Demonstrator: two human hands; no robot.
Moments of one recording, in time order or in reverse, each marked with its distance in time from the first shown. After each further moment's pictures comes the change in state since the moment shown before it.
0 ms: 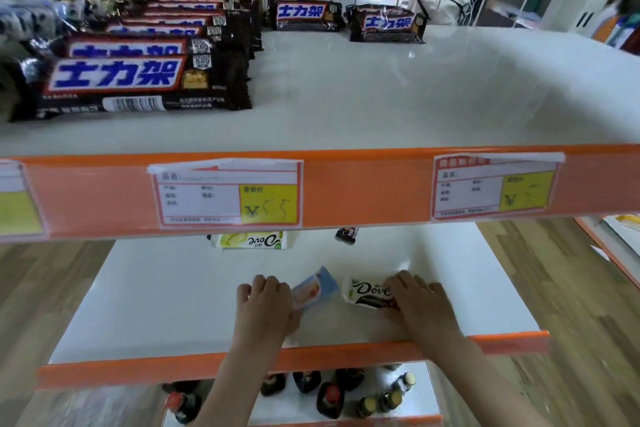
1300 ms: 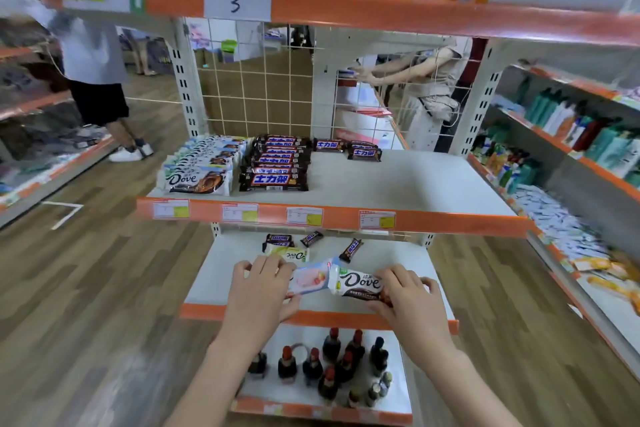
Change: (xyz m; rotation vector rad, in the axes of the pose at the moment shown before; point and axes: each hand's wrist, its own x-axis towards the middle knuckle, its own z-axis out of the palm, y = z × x) left_hand -0.211 0.014 -0.283 0.067 0.577 0.066; right_hand -0.153 -0.074 -0.291 0.041 0.497 -0.092
